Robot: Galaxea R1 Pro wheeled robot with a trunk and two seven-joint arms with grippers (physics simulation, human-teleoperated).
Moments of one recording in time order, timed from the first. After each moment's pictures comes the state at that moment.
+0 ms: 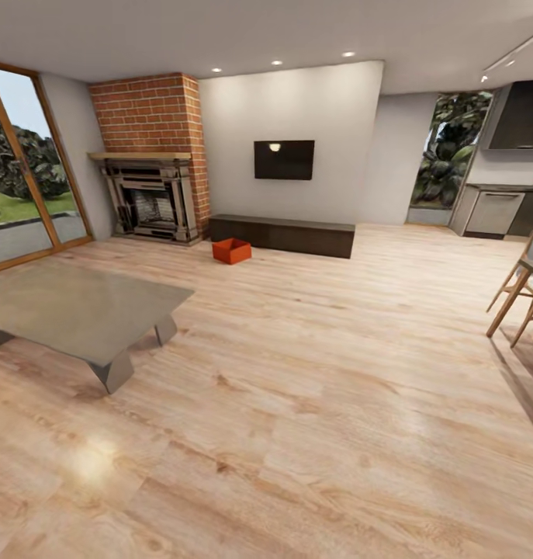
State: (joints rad) left arm -0.27 -0.05 0.00 0.00 0.13 0.05 0.15; right arm -0.26 0.05 0.52 0.03 -0.36 -0.11 -0.18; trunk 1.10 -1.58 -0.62
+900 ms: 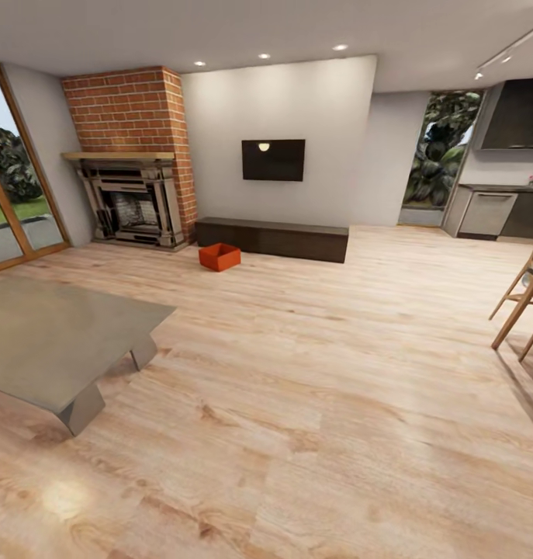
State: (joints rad) left arm -0.27 -0.05 0.00 0.00 0.13 0.05 0.15; right arm -0.26 0.05 0.52 0.03 -0.36 -0.11 -0.18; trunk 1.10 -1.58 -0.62
